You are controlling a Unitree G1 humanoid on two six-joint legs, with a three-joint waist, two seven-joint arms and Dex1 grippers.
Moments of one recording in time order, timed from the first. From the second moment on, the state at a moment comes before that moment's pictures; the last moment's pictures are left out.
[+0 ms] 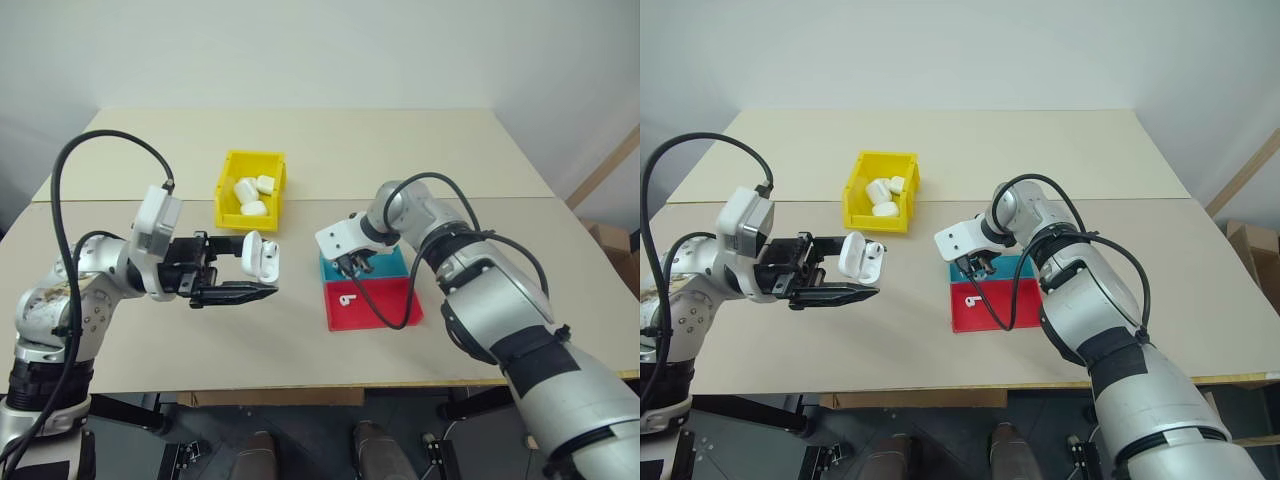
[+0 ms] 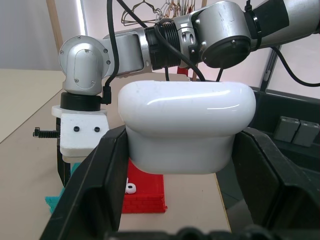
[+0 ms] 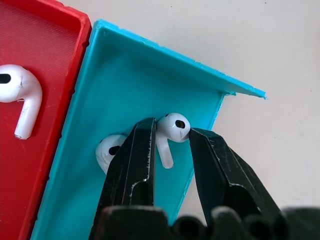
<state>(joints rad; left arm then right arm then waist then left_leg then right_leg) -0.45 0.78 0.15 -0.22 -0.79 0.53 -1.34 -1.39 -0.24 0.56 1.27 -0.50 -0.37 1.23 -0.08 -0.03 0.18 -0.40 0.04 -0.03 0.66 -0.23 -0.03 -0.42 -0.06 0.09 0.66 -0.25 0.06</state>
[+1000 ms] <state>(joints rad) -0.60 0.71 0.06 -0.06 -0.75 0.52 -1.41 -0.84 -0.42 -0.20 0.07 0.43 0.75 1.19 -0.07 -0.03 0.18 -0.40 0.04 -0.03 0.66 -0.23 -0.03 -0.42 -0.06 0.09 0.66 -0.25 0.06</state>
